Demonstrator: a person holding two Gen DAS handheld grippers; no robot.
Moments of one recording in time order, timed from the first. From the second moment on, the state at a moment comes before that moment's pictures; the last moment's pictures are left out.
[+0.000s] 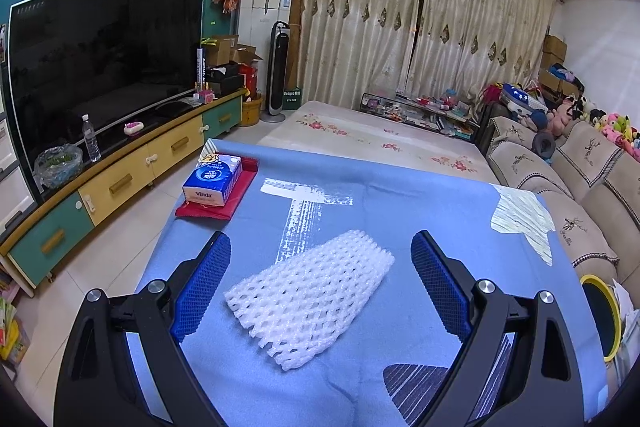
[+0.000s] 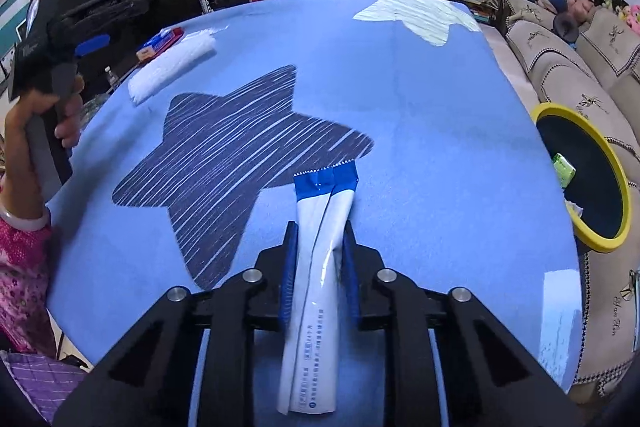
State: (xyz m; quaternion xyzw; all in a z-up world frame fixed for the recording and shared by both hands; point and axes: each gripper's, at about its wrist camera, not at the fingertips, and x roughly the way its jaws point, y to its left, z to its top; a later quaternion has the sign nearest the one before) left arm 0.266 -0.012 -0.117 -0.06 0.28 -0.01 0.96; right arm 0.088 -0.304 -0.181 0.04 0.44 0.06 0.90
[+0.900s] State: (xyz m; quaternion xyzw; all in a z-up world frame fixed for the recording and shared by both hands) left arm 0.285 -0.023 -0.139 -0.03 0.32 -0.01 0.95; right arm 0.165 -0.545 -0.178 0.12 0.38 -0.23 0.89
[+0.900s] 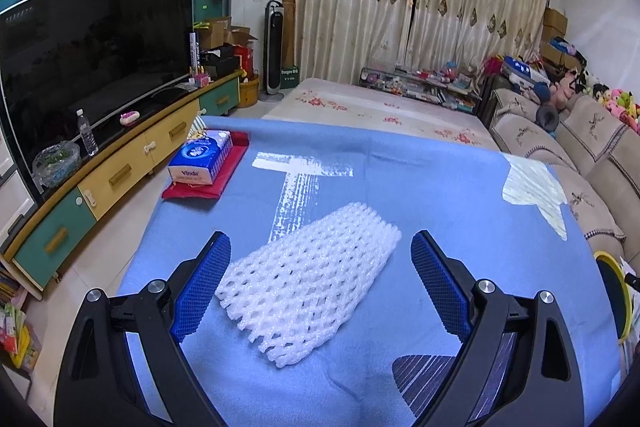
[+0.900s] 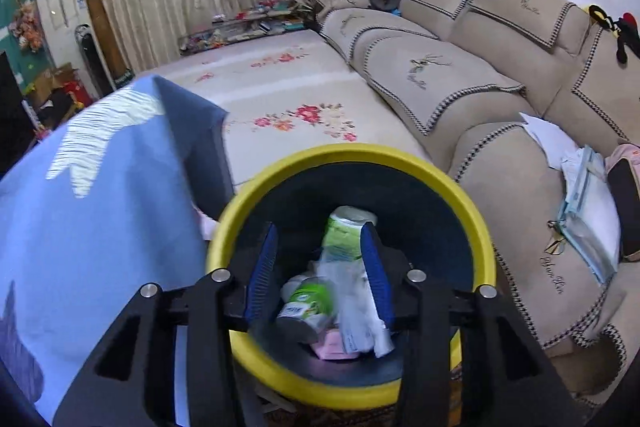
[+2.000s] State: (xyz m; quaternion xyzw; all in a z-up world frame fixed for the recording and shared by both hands) left arm 0.361 -0.042 -0.189 0.10 0.44 -0.05 0.89; right arm 0.147 -0.513 -0.174 0.15 0.37 -0.16 0.90
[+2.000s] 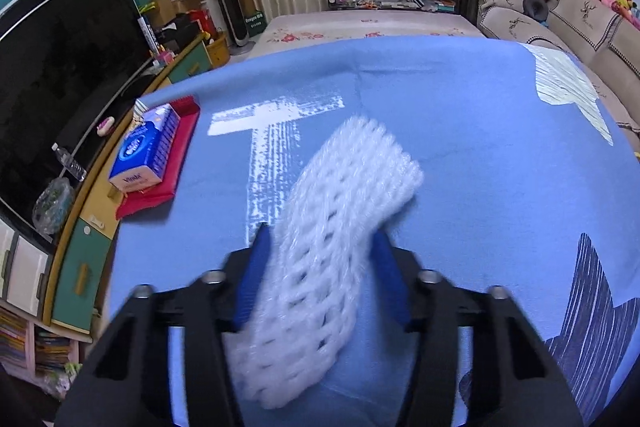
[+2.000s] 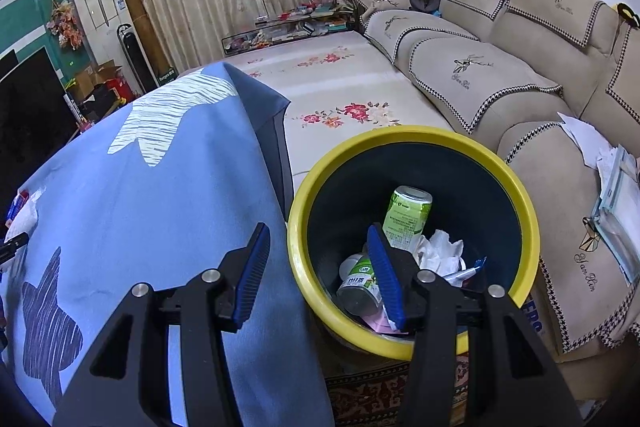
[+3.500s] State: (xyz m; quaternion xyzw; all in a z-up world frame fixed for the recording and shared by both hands) left arm 0.234 -0.579 -0.200 0.19 0.47 -0.39 0.76; right arm -0.025 -0.644 -0.170 0.24 0.28 -0.28 0.89
